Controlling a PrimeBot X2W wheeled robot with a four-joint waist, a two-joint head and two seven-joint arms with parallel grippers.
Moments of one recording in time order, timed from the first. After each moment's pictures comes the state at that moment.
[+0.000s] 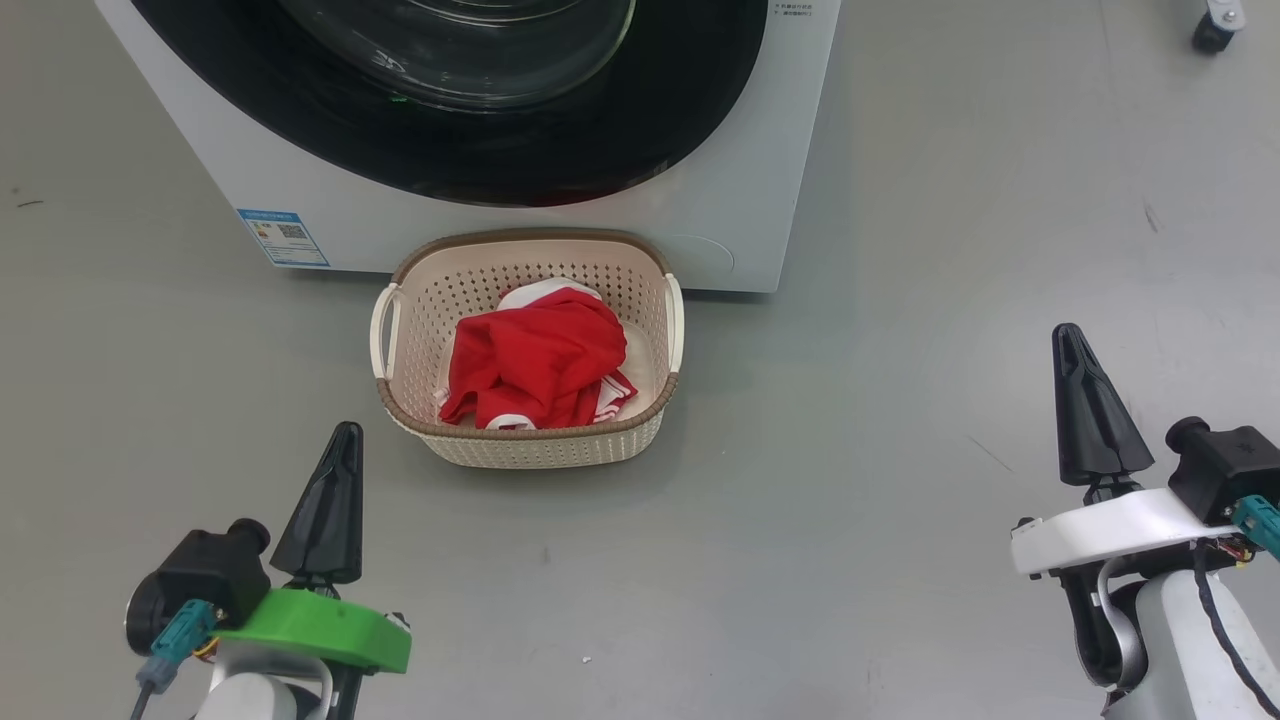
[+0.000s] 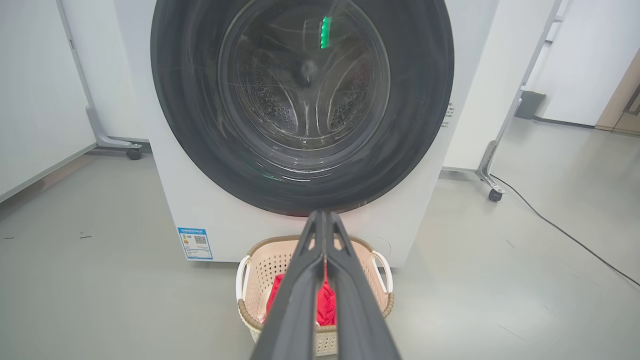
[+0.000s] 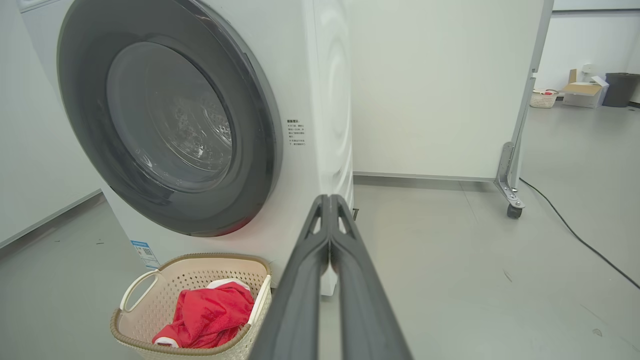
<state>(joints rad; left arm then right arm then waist) -0.10 0.07 -0.17 0.19 -0.40 -0.13 -0.26 -0.12 -0.11 0.05 0.14 0.28 0.07 -0.25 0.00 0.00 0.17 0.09</state>
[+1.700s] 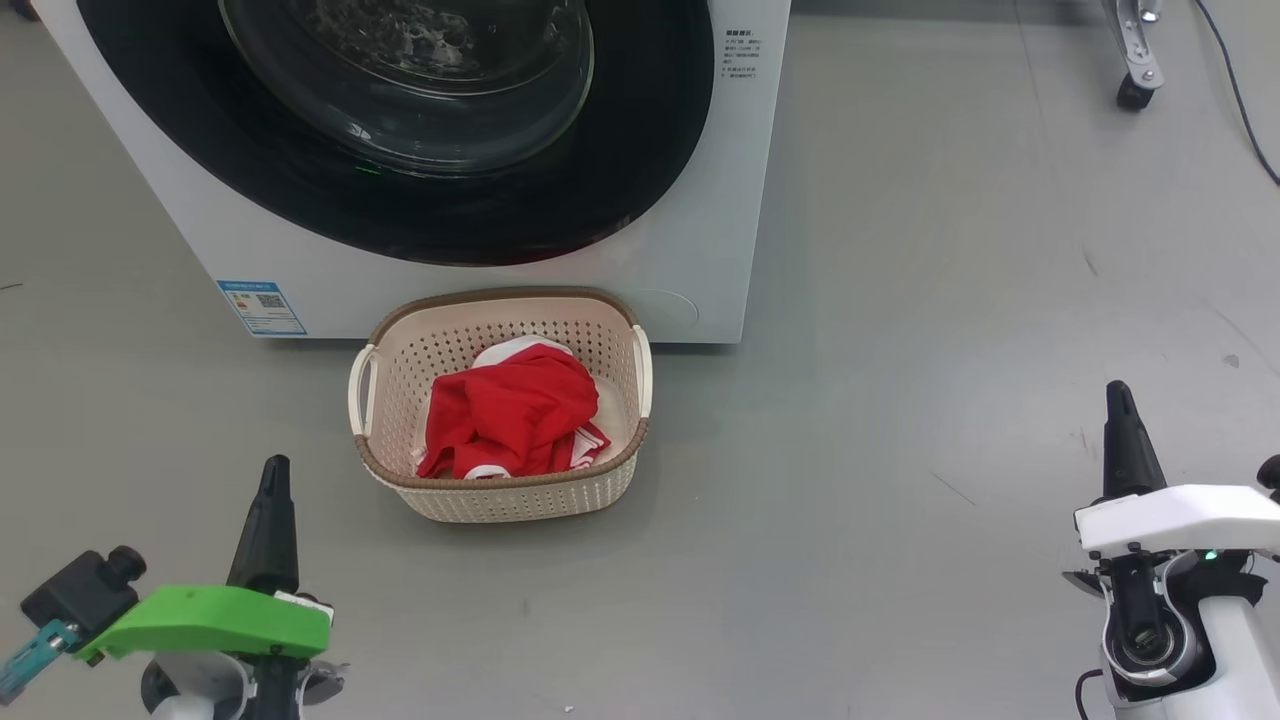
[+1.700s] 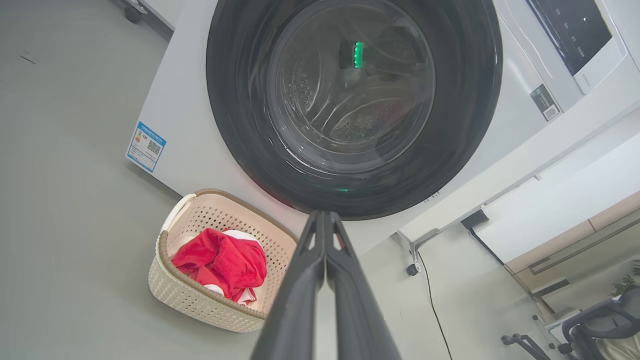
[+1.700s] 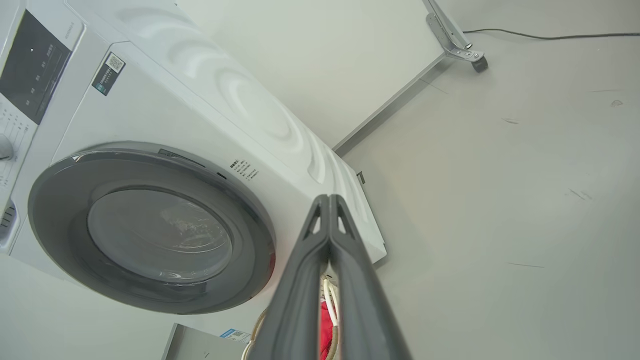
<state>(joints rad) -0.08 0.08 -0.10 0.20 -1.04 -0.12 -0.12 -0.11 -0.08 -0.03 0.21 0.95 0.09 -0.08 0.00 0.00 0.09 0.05</state>
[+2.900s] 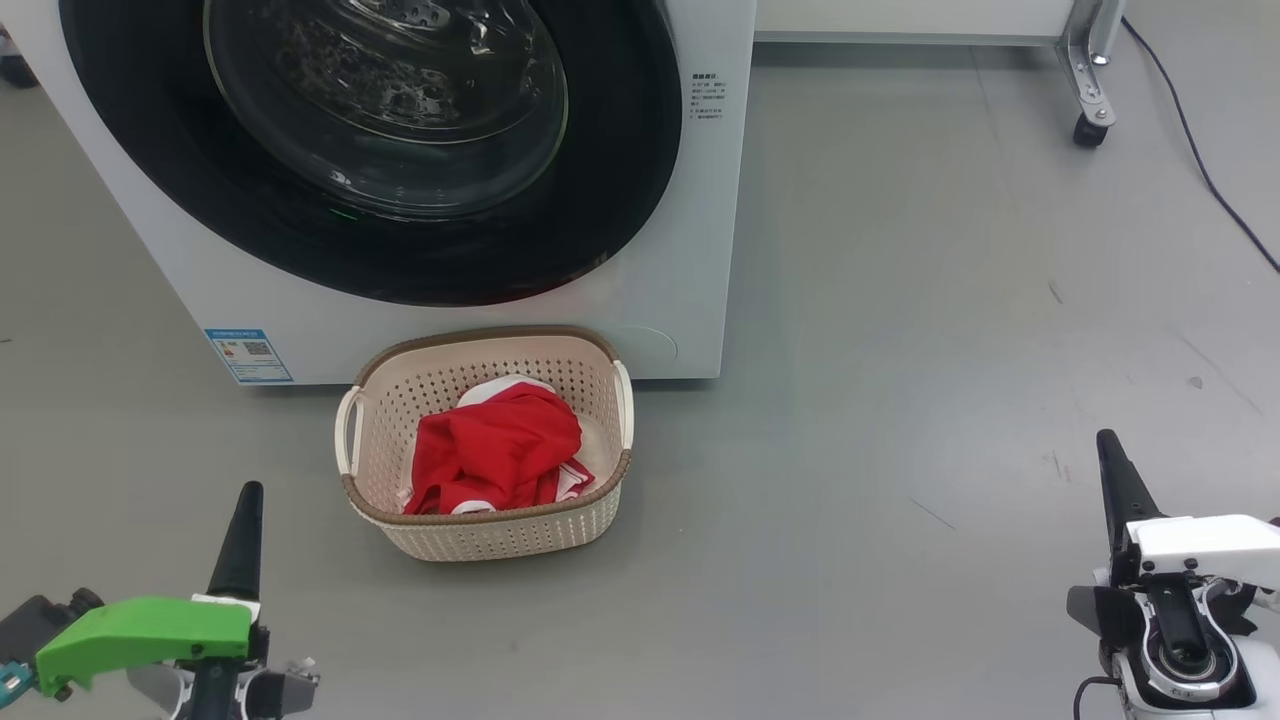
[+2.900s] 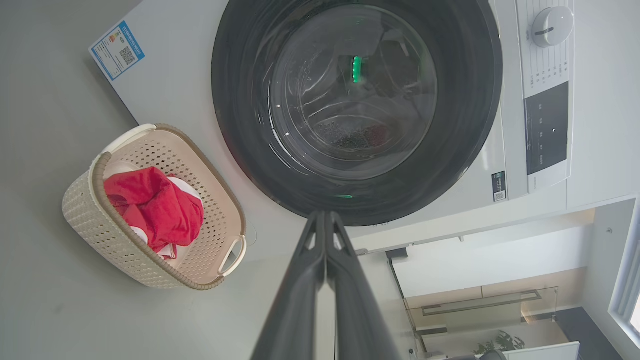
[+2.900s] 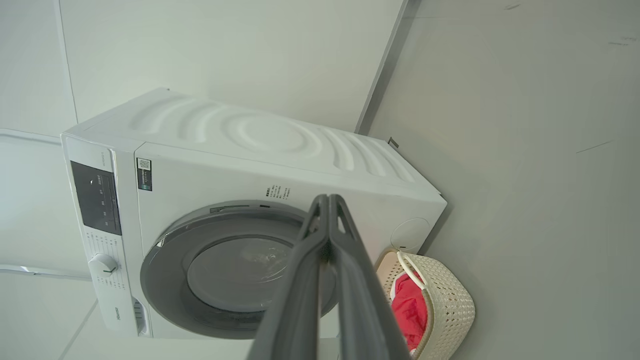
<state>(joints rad) -0.08 0.09 -0.04 0.24 -1.51 -0.12 -0.01 -0.09 -0.06 -0.09 0.26 1.44 0.11 0.05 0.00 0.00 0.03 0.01</state>
